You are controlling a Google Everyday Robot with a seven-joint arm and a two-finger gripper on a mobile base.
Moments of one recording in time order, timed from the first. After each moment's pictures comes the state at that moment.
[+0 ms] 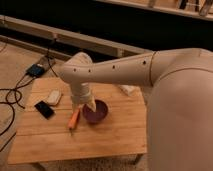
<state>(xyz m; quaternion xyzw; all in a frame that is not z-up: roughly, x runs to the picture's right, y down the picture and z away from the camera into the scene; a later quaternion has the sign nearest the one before) -0.103 0.104 0.703 -0.26 0.24 0.64 0.68</state>
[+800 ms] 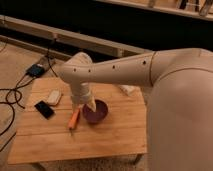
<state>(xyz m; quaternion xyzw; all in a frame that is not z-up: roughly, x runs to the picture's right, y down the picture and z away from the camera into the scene) -0.103 0.104 0.703 -0.26 0.24 0.64 0.68</state>
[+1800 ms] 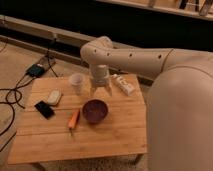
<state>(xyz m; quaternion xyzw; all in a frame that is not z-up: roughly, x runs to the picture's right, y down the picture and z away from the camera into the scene) -0.003 0.020 0.747 -0.25 0.25 0.64 0.68</state>
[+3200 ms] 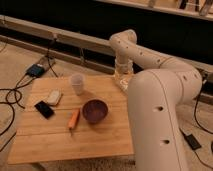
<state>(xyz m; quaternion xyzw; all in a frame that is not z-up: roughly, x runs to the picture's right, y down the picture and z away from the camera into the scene) 0.127 -0.054 0.878 -0.25 0.22 0.47 0.82</state>
